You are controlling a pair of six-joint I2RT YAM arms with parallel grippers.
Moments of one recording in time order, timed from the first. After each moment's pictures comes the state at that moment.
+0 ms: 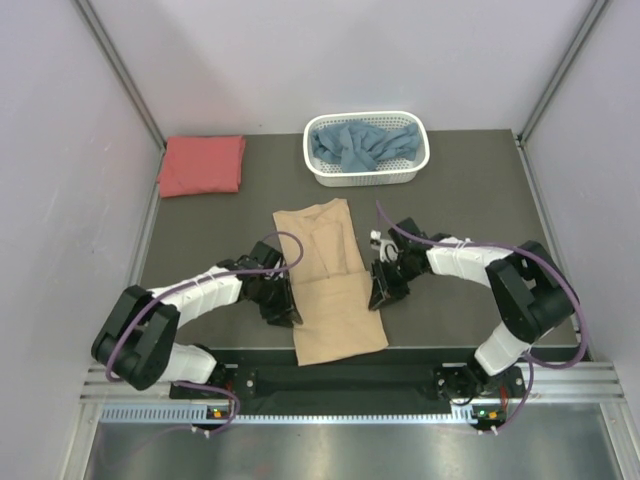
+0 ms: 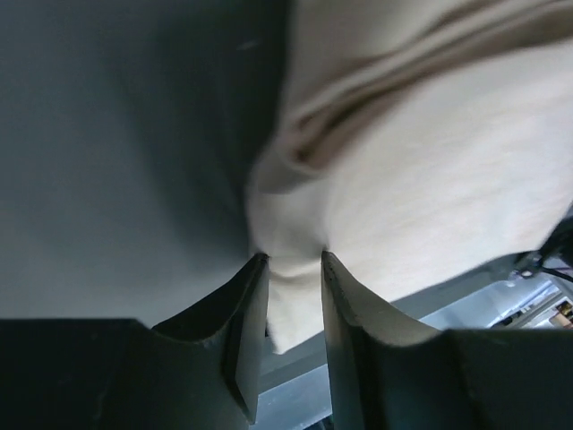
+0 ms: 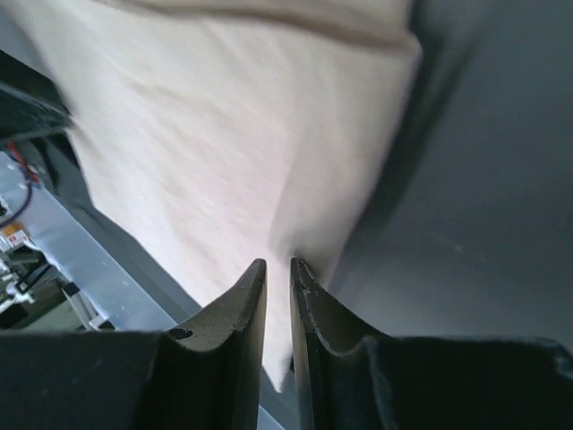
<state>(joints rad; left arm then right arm) -0.53 1.34 0.62 -0.47 0.38 -0.79 0.54 1.62 0.85 -0.43 -0.58 0.36</state>
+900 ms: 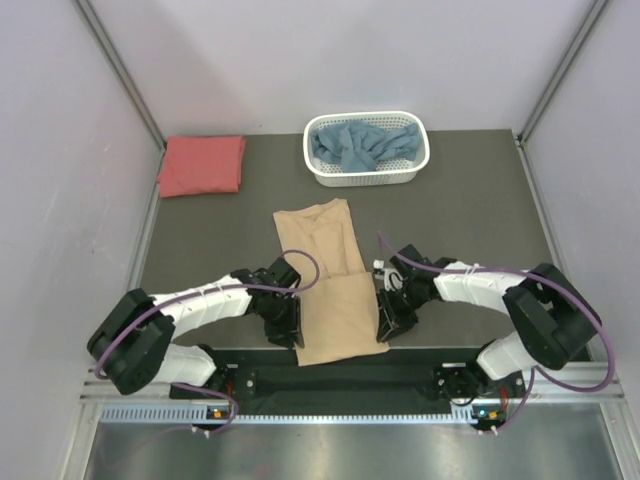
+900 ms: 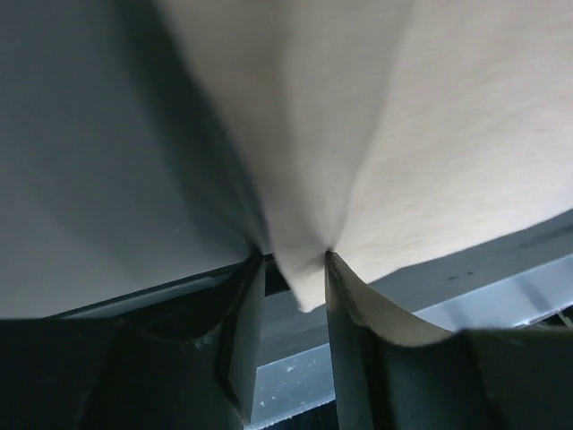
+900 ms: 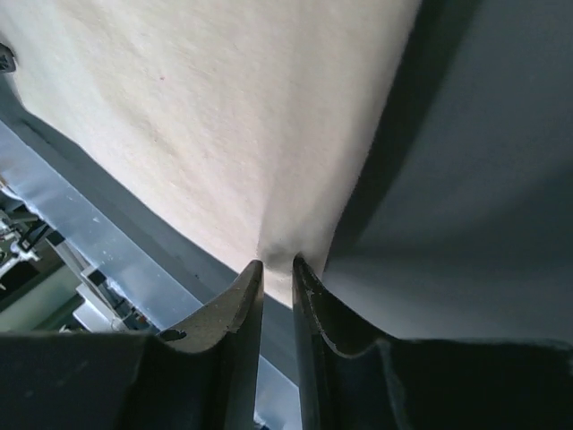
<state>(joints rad) -0.74 1.33 0.61 -0.59 0.32 -0.83 0.65 1.46 0.62 -0.46 -0.59 0.43</state>
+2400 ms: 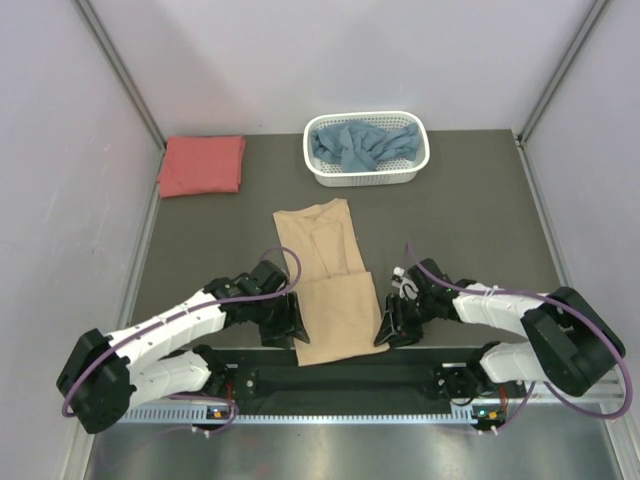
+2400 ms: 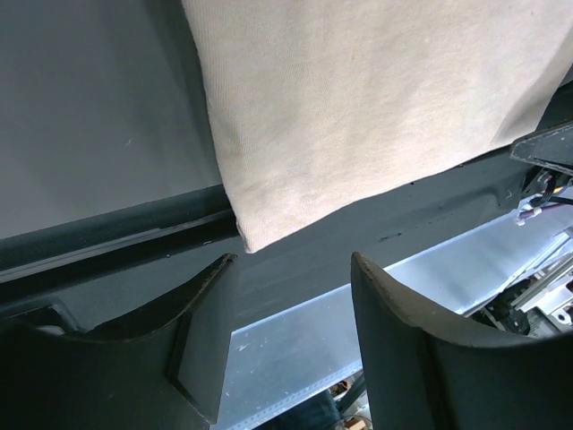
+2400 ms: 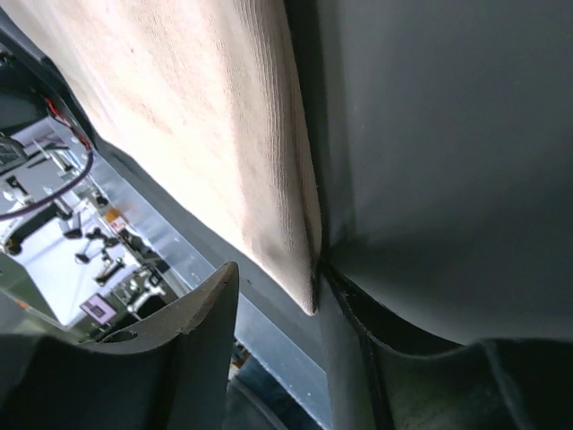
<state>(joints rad) -0.76 1.05 0.57 -0.67 0.32 -0.98 0.59 1.30 0.38 -0.24 -0.68 0.73</state>
